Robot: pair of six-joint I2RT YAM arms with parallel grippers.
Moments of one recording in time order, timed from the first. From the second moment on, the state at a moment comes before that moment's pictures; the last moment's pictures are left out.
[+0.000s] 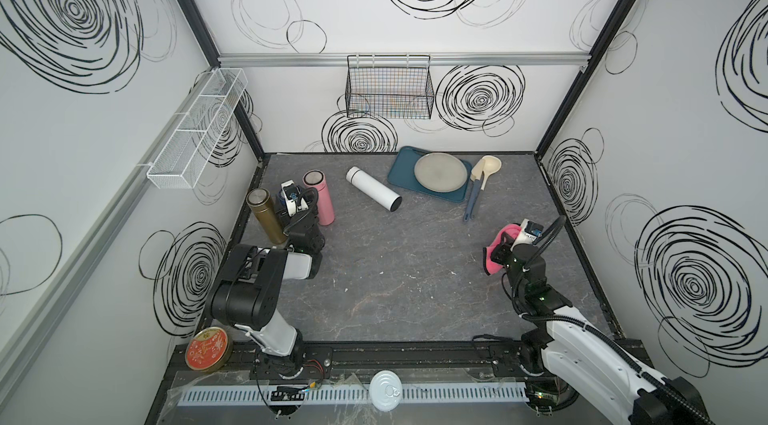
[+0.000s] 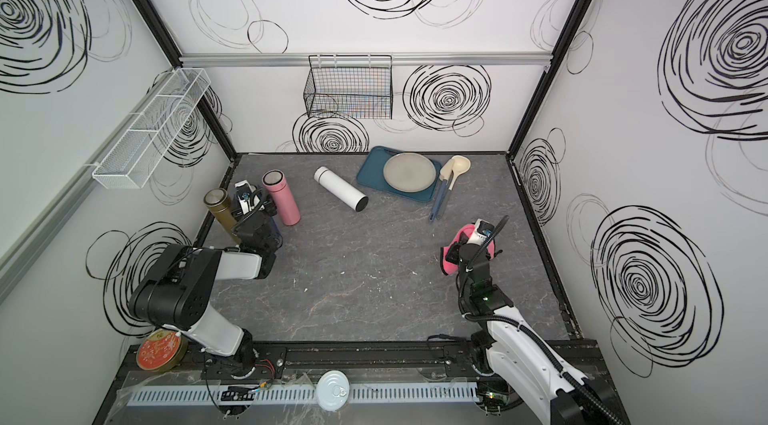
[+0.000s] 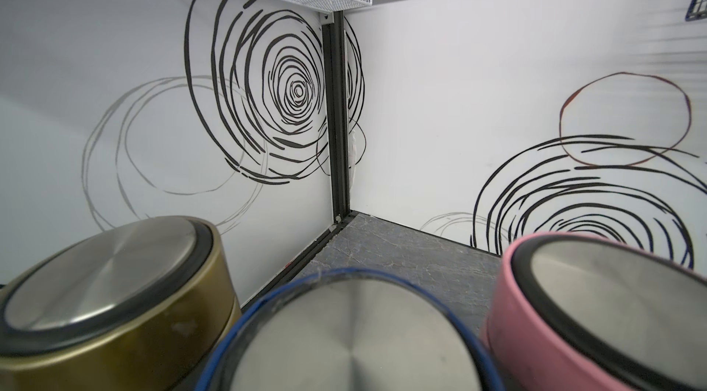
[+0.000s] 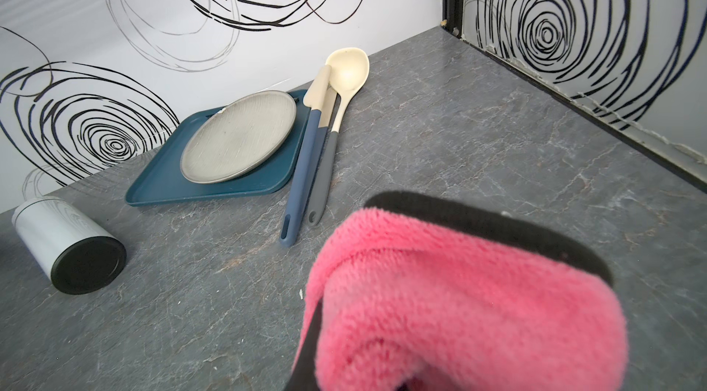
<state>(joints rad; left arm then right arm) -0.12 1.63 0.49 1.24 -0.69 0.07 0.37 0.78 0.21 0.20 0.44 0.46</state>
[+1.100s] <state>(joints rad) -0.66 1.59 1.46 0.02 -0.86 -0.54 0.36 0.79 0.22 0.20 0.41 0.46</state>
